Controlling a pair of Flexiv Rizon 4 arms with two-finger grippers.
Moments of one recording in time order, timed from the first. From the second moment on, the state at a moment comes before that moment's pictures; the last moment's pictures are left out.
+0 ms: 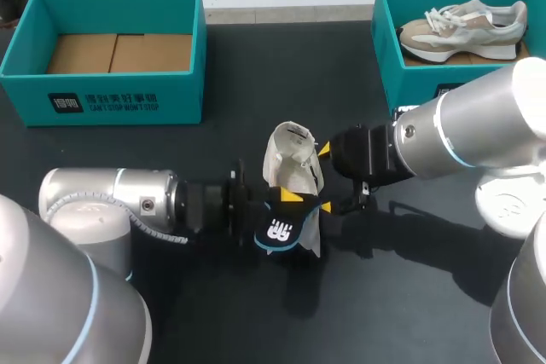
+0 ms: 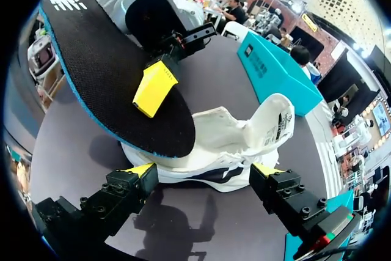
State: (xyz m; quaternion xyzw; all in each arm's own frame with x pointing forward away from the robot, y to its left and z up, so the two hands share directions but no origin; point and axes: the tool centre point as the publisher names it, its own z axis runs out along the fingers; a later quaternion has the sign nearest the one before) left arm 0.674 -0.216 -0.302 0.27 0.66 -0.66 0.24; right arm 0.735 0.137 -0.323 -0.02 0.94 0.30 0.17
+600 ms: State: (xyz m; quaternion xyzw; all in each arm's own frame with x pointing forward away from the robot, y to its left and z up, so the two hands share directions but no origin) left arm 0.708 -0.221 -0.335 0.27 0.66 -0.66 0.24; right arm 0.735 0.137 -0.323 -0.02 0.94 0.30 0.17
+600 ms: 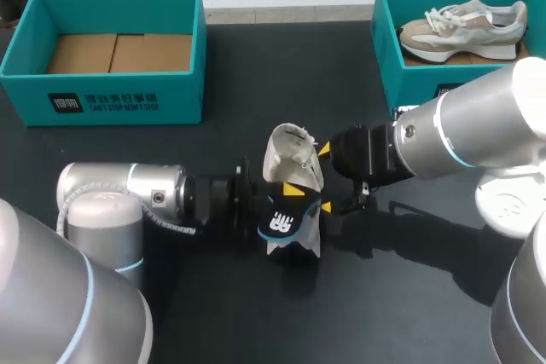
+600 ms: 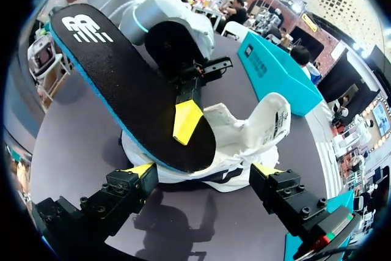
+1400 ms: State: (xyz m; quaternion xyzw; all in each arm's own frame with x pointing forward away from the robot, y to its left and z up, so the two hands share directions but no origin) left arm 0.709 -0.226 -0.315 0.28 0.65 -0.66 0.25; right arm 0.735 0.137 -0.323 -0.02 0.94 0.30 0.17
